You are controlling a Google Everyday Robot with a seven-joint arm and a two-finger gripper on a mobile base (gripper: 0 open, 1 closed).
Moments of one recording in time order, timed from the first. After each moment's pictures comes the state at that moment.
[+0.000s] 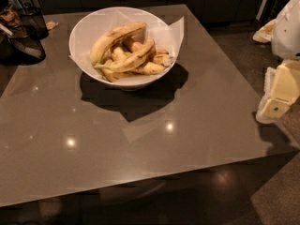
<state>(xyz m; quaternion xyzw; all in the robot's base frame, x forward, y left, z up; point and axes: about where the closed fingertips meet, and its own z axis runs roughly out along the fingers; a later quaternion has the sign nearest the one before) 0.438 -0.217 0.976 -0.60 0.78 -0.03 0.16</state>
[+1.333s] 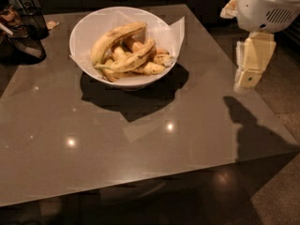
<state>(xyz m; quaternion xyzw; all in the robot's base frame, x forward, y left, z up) 0.492 -0.177 0.996 -0.68 0.72 -0.06 0.16</state>
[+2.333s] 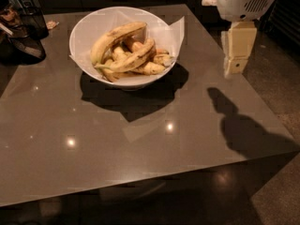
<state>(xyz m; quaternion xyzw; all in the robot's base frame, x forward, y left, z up) 0.529 -0.157 1.003 -0.73 0.66 -0.11 0.15</state>
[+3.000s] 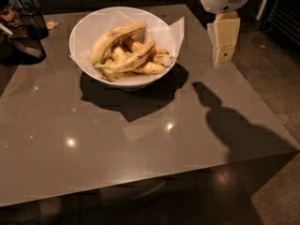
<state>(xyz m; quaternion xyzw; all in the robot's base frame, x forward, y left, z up) 0.557 -0.130 1.009 -0.77 0.61 -0.14 0.15</state>
